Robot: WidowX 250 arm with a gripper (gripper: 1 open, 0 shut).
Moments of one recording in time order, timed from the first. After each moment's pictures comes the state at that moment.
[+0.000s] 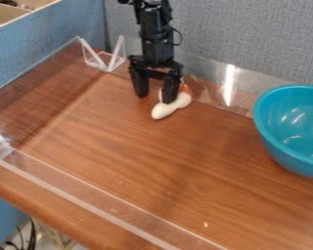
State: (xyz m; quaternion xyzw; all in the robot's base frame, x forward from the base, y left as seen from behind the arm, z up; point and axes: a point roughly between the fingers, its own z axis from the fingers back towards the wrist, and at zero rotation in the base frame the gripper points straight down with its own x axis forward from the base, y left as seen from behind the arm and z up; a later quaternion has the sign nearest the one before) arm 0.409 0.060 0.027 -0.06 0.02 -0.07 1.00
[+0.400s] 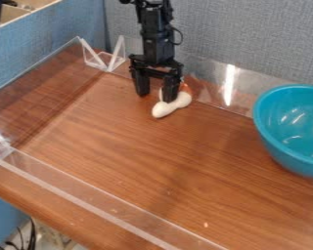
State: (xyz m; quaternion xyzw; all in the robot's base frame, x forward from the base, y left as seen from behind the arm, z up) arm 0.413 0.062 0.026 -0.06 0.02 -0.08 1.00
